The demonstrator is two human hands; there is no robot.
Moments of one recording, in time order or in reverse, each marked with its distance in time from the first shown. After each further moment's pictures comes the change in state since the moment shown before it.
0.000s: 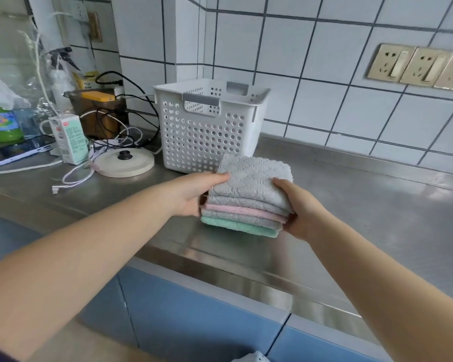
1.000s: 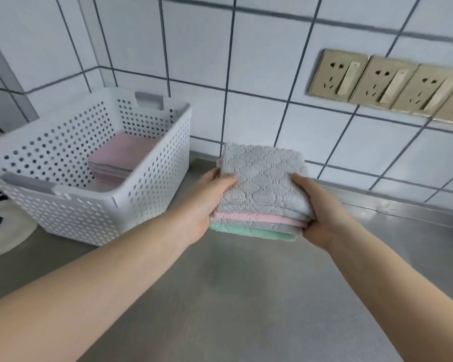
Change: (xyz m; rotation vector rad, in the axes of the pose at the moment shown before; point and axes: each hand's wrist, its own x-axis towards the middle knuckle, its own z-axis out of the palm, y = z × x) left_hand 0.178 0.154 0.183 -0.104 0.115 0.088; right_hand 0.091 -0.186 -0.196 0.166 0.101 0.060
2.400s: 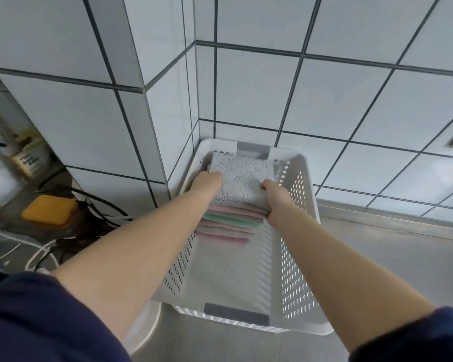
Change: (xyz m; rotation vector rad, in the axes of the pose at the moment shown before) left_hand 0.139 0.121 -0.296 0.502 0.282 -0.201; right_hand 0.154 -0.001 0.348 -0.130 0.229 0.124
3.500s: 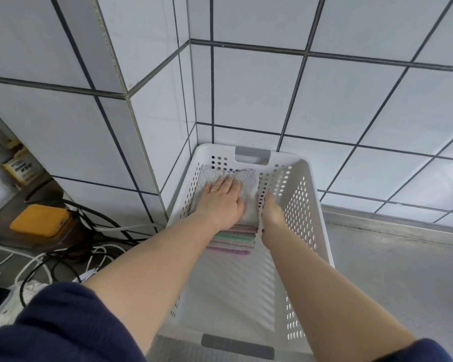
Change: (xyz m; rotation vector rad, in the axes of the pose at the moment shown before) left_hand 0.033 -0.036 0.033 1.008 -0.050 0.576; right_hand 0.026 0.031 0.011 -0.002 -0.013 0.026
